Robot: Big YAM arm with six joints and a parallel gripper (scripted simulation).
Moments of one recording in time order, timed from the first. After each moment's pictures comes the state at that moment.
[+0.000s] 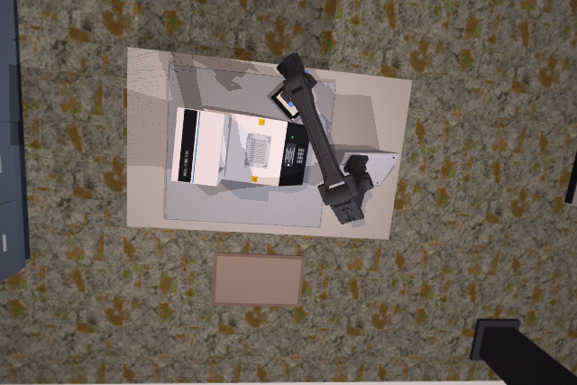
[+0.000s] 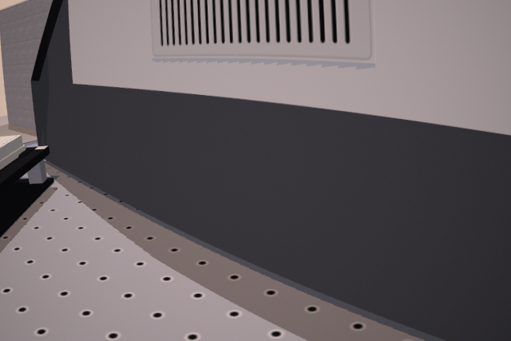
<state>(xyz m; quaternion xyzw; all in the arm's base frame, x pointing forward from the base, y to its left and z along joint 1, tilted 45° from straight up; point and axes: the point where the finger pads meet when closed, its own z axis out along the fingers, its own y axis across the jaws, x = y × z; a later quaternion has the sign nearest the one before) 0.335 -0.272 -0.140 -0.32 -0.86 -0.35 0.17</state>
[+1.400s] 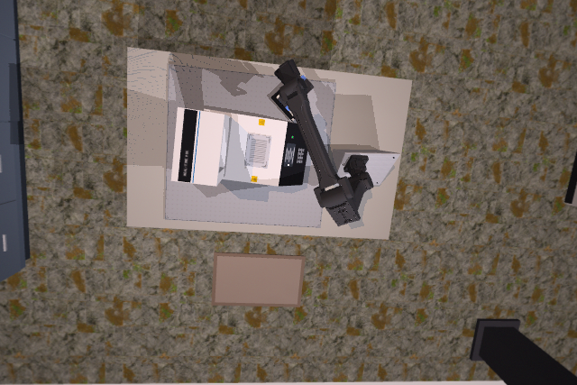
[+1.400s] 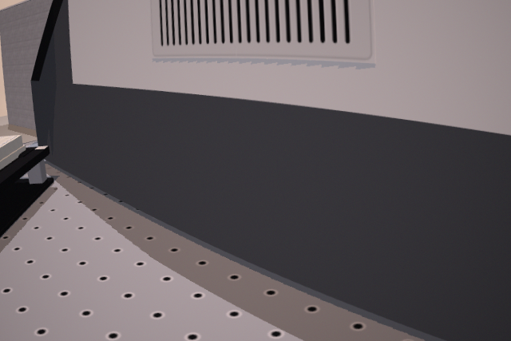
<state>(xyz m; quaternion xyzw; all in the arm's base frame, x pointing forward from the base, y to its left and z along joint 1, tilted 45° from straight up) 0.339 -0.242 -0.153 -0.32 -0.86 -0.35 0.17</state>
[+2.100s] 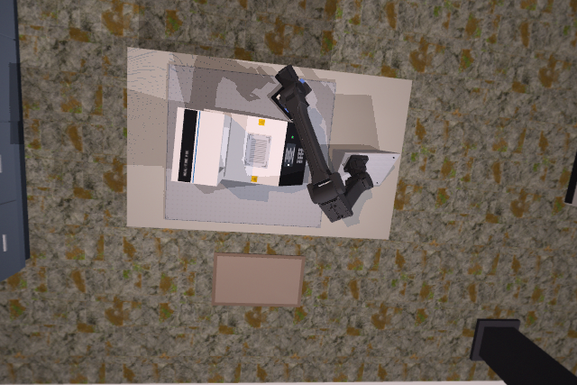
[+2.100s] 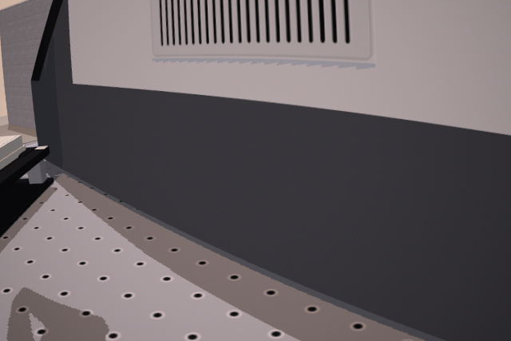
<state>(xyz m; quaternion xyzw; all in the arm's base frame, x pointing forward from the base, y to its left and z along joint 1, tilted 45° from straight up) 0.331 -0.195 -0.200 -0.33 -0.86 -0.35 0.17</state>
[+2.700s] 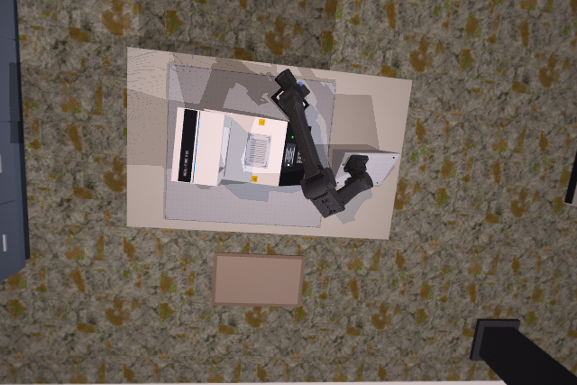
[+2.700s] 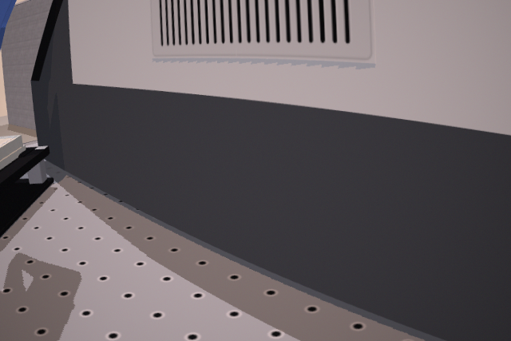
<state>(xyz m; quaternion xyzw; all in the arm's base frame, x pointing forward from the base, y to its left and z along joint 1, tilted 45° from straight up) 0.327 -0.157 -0.238 -0.33 -0.86 -0.35 0.17</state>
